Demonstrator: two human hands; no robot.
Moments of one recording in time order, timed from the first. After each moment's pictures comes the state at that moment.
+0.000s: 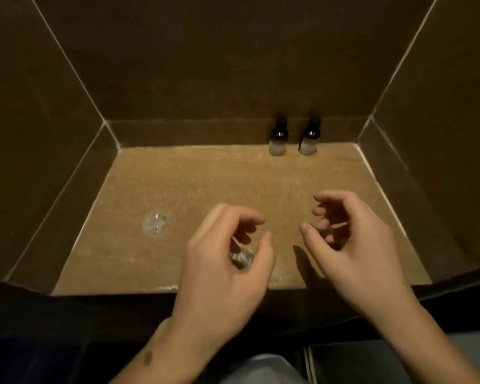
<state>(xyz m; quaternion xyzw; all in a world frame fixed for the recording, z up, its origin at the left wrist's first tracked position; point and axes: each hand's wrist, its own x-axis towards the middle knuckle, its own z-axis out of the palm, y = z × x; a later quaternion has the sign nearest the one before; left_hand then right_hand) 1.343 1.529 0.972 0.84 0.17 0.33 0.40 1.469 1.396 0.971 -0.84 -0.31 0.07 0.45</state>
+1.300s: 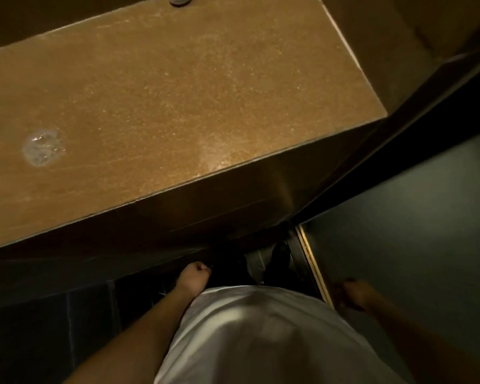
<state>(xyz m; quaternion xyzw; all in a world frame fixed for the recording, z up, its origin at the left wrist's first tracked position) 1.234 1.534 0.614 0.71 0.45 -0.33 0.42 1.366 1.151 0.601 -0.77 0.26 0.52 0.26</state>
